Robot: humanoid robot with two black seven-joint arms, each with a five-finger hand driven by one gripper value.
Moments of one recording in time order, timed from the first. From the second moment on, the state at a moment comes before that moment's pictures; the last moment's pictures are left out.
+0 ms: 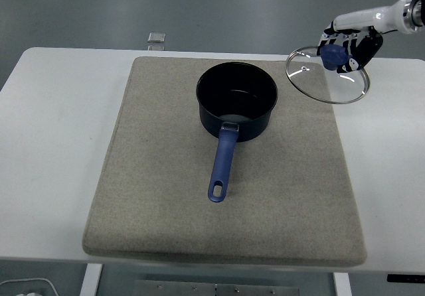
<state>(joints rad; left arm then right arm) 0.05 0.00 -0.14 -0.10 0.08 -0.05 0.08 1.64 -0.51 -0.40 0.84 -1.04 0.38 0.25</state>
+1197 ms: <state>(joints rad) 0.05 0.00 -0.14 -0.10 0.08 -0.05 0.08 1.46 -0.44 -0.39 0.84 -1.09 0.24 0.24</state>
